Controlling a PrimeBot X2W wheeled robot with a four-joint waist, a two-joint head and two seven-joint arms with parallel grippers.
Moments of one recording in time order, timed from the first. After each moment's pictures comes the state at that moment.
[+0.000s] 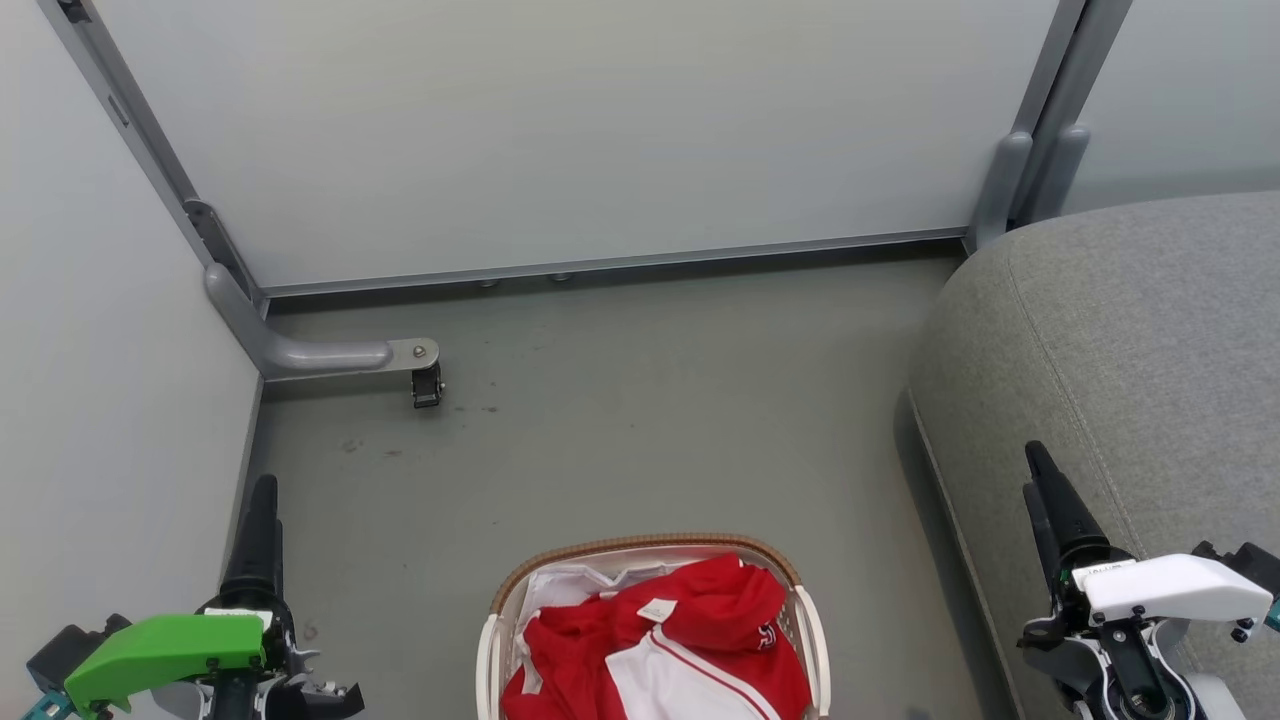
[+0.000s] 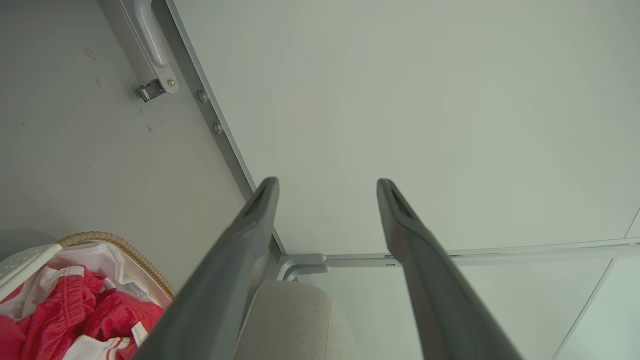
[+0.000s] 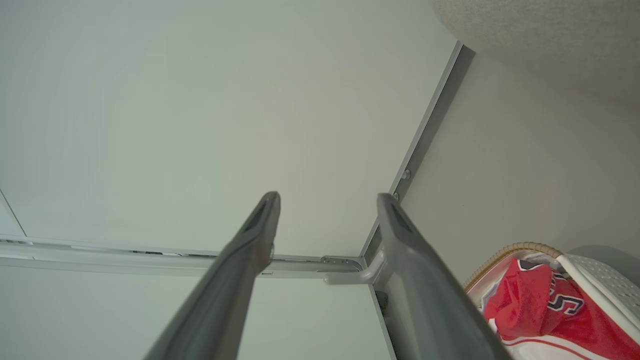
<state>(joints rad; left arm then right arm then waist) -0.07 0.07 0.08 0.27 -1.48 -0.13 0.05 -0.10 -0.05 -0.06 0.26 1.44 0.13 0.05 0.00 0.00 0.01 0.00</state>
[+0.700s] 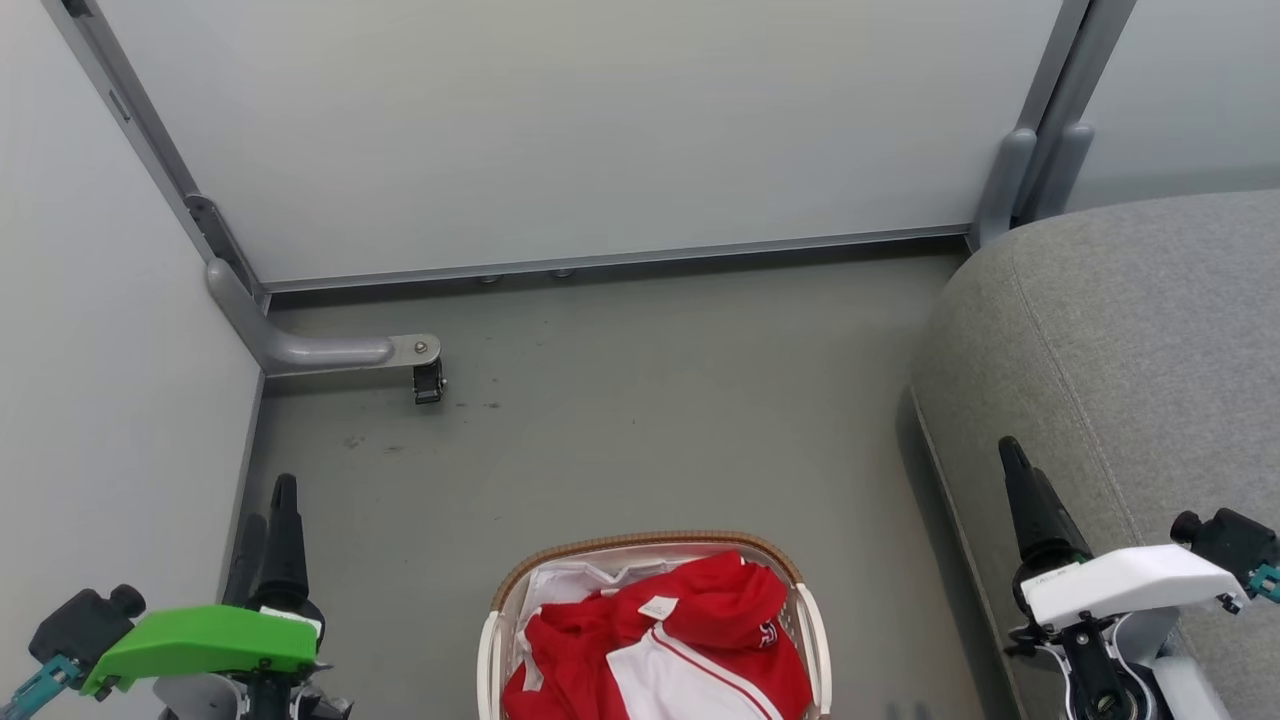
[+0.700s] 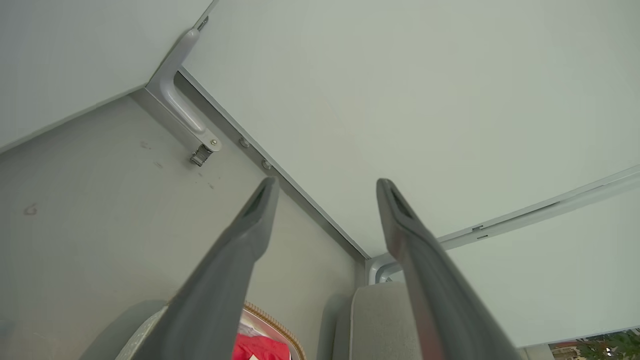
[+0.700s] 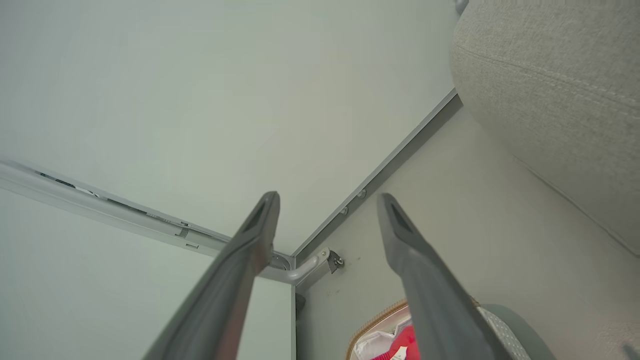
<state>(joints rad) -0.07 0.09 0.04 0.28 -1.07 -0.13 -0.04 -0.10 -0.06 -0.02 0.25 1.04 0.13 -0.04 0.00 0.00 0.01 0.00</state>
